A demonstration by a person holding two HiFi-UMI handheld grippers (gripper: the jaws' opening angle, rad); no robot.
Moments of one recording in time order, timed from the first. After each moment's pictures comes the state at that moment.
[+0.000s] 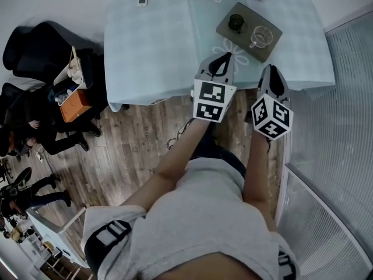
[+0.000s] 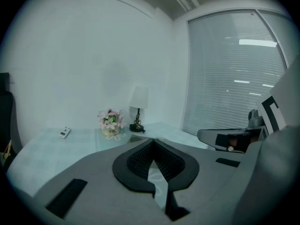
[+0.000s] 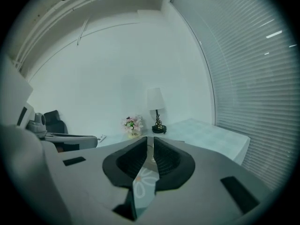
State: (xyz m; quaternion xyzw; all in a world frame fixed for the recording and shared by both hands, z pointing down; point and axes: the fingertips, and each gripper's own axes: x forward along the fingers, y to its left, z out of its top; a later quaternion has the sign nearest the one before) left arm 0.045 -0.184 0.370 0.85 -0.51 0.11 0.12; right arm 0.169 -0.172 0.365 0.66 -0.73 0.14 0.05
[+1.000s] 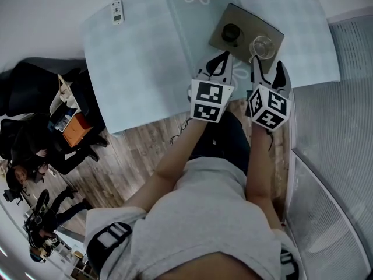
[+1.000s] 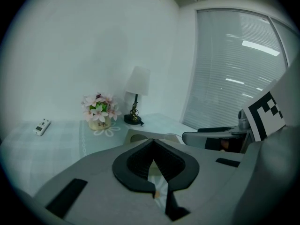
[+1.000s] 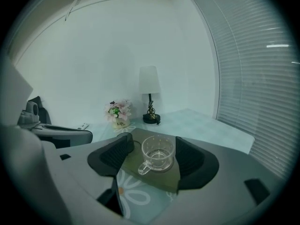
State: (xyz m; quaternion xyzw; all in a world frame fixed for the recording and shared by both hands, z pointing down) left arm 0.055 -0.299 0.425 0.87 -0.45 0.15 0.17; right arm 0.171 -0.292 0.426 0.69 -0.69 0.18 0.13
